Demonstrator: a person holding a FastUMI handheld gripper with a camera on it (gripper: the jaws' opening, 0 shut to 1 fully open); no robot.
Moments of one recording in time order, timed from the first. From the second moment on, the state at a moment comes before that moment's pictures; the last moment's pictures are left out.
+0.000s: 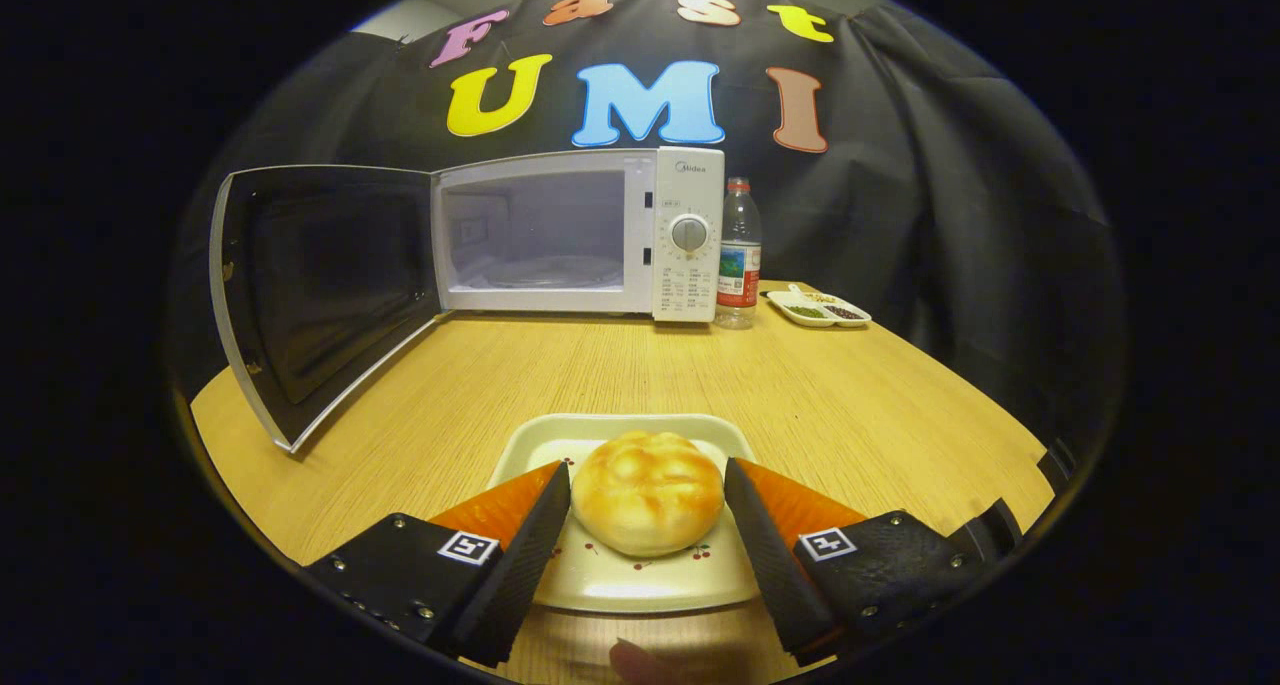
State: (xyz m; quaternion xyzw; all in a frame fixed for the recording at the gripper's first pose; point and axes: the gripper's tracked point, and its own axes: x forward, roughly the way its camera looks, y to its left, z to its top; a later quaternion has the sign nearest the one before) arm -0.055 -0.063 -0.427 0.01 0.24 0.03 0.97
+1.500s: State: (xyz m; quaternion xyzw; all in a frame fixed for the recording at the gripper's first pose) arm 0.074 0.054 -0.309 0.20 0.23 0.12 0.95
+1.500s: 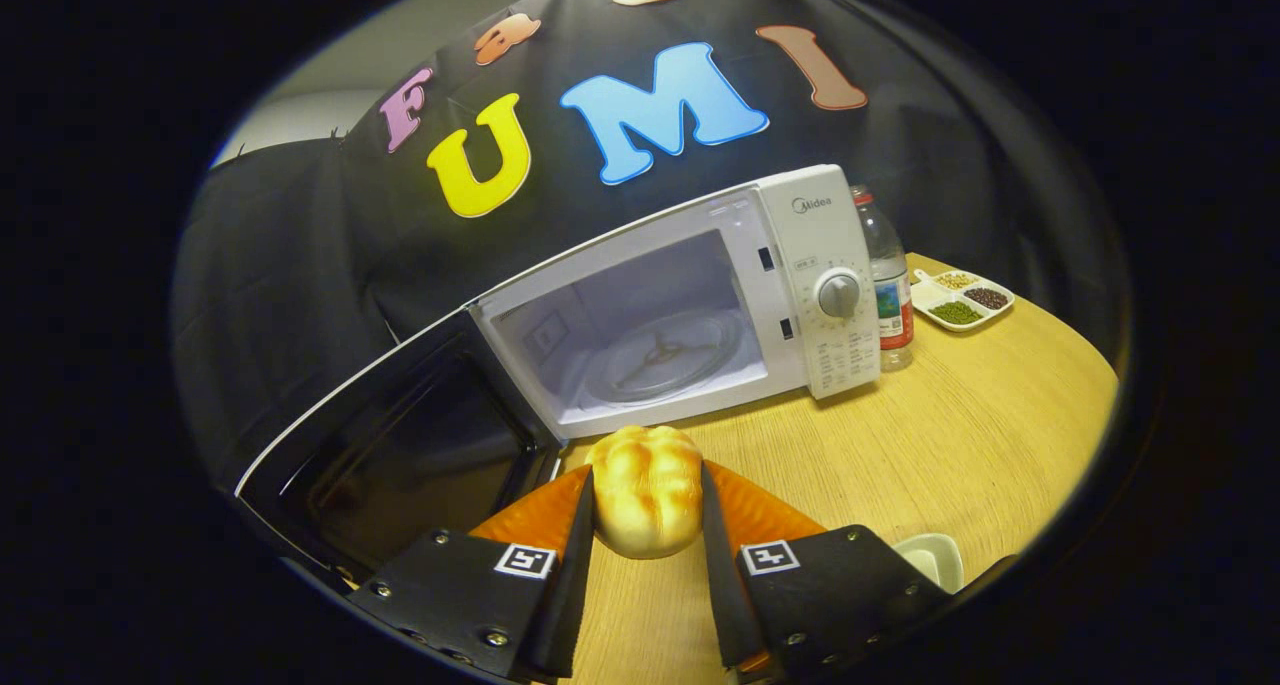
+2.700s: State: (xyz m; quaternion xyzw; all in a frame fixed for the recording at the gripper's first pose) arm 0.285 0.113 -0.360 0.18 0.19 0.05 0.96
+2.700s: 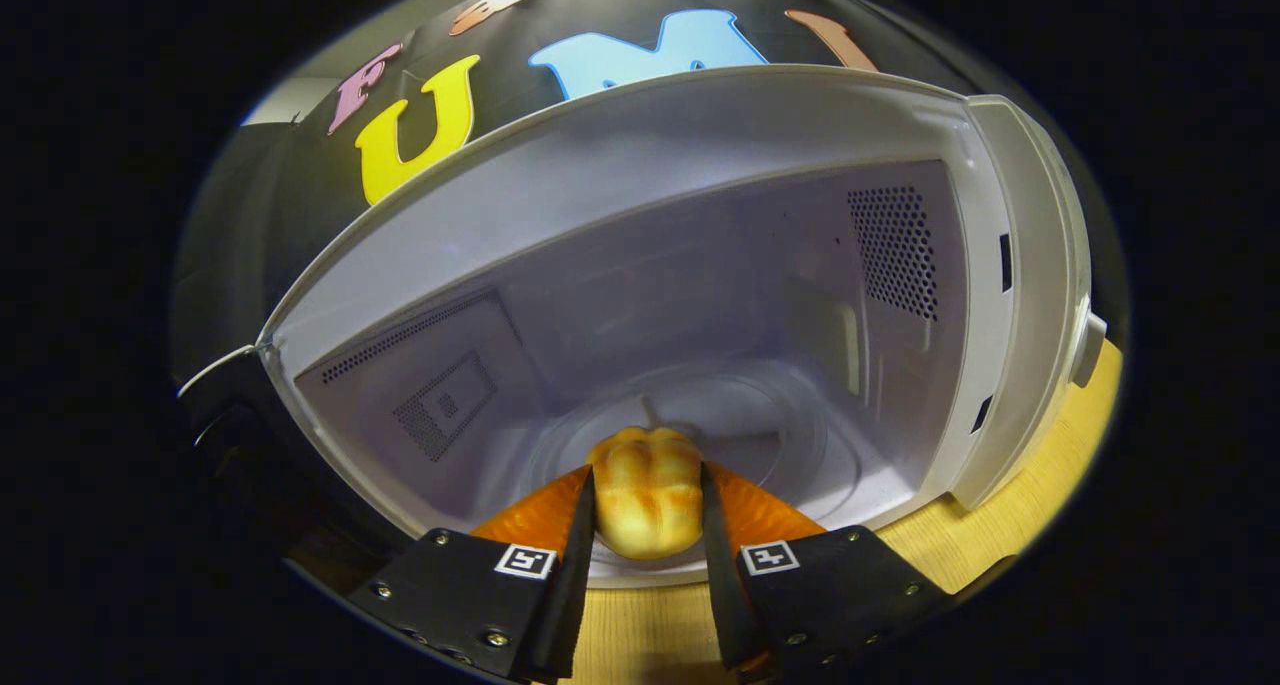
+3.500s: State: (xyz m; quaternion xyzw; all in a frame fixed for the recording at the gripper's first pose) arm 0.278 0.130 -0.351 0.18 0.18 0.07 0.96
